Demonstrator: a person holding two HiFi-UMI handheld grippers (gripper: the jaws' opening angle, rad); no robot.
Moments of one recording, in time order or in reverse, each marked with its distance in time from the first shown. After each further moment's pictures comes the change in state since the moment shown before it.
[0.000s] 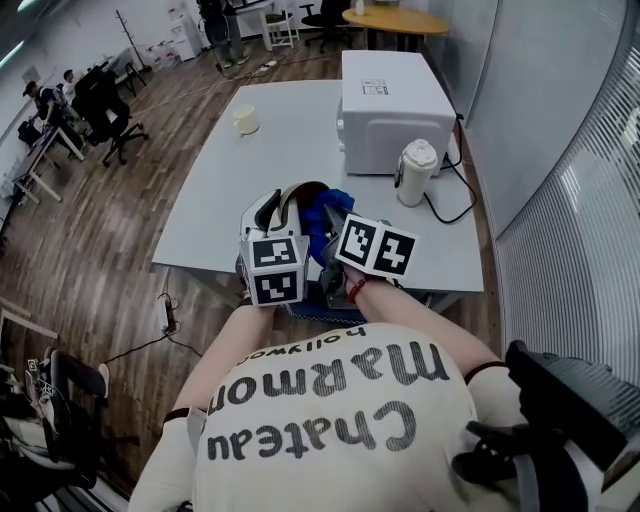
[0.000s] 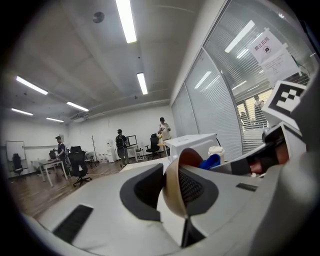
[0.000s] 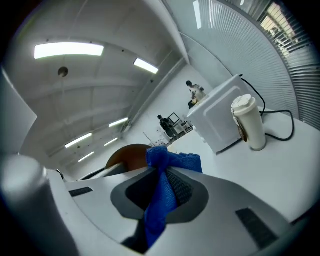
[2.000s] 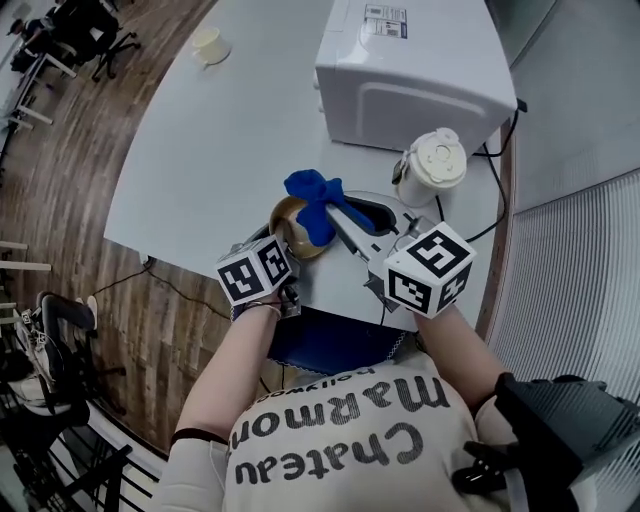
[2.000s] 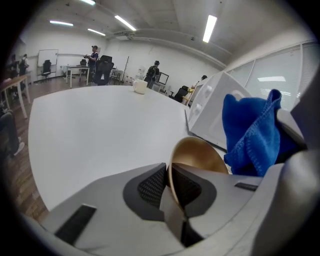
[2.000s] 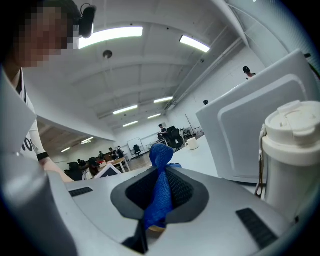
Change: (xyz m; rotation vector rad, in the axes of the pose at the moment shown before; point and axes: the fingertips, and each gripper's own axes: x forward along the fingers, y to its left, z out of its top) left arm 0.139 -0.065 -0.228 -0.739 0.574 0.087; right arm 0.054 -0.114 0.050 -0.439 0.217 0.461
